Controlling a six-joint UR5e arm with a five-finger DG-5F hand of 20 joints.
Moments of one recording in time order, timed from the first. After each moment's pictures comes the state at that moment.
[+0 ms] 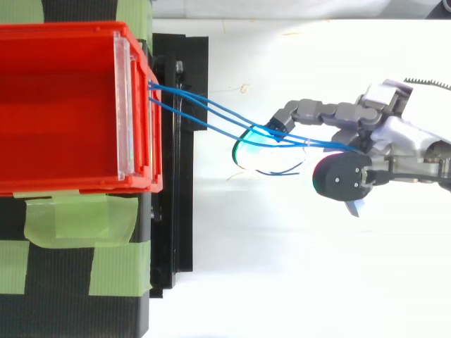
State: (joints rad) arm 0.35 -1.97 -1.85 -2.58 -0.80 0.21
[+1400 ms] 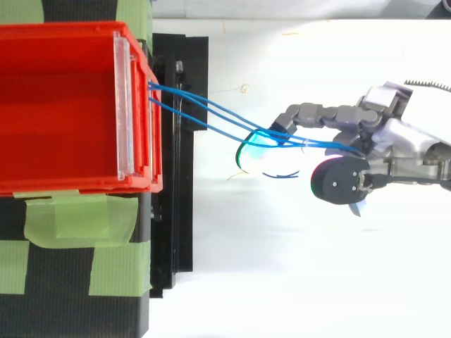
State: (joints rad) arm 0.35 -1.97 -1.85 -2.60 -0.80 0.19
